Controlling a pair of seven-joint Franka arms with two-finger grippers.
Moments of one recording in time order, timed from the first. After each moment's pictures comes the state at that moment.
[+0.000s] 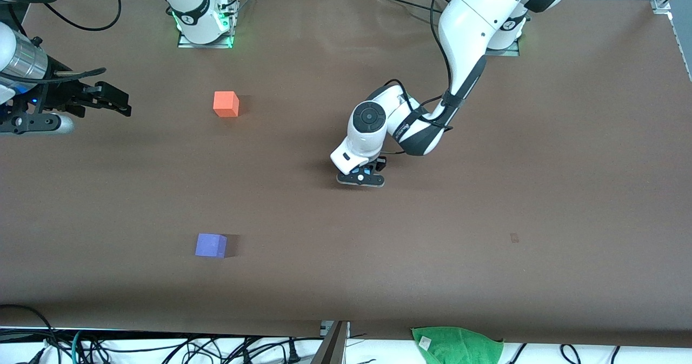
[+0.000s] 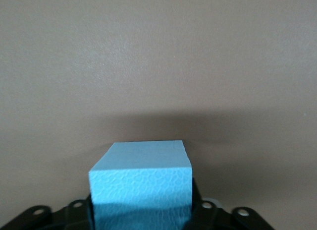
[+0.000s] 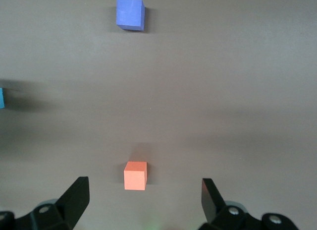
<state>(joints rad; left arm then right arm) -0.50 0.82 -0.27 -1.49 0.20 2.31 -0.76 0.21 0.10 -0.13 -1.50 0.04 1.51 0.06</state>
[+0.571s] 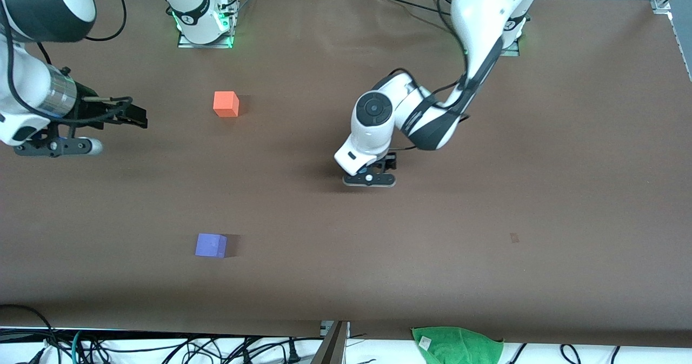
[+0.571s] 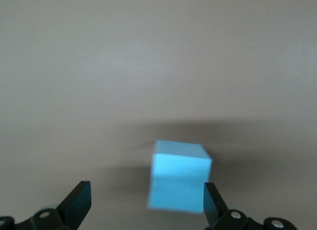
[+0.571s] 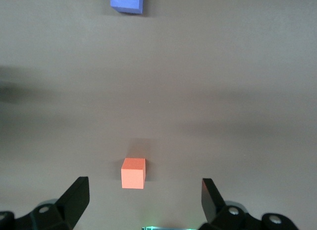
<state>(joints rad) -0.46 0.67 -0.26 -1.42 0.20 2.05 -0.78 0.22 0.20 -0.12 -1.50 0.04 1.51 0.06</state>
